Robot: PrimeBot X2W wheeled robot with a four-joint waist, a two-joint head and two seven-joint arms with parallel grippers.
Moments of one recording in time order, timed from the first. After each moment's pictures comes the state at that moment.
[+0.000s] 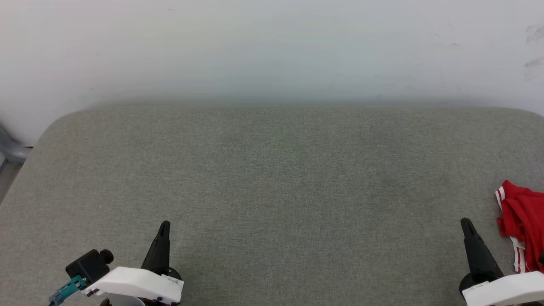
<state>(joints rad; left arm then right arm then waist) -0.02 0.09 -0.03 0.22 -0.83 -0.11 -0.10 0.09 -0.05 -0.15 -0.01 0.76 0.13 0.07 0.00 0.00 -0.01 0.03</state>
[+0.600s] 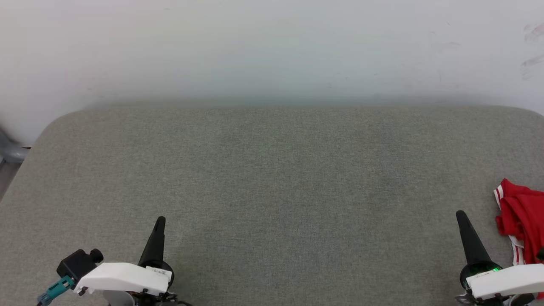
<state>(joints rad) -0.04 0.08 0.01 0.23 -1.05 -0.11 -0.04 0.04 -0.05 -0.14 0.07 1.00 0.13 0.08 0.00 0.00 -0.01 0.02</state>
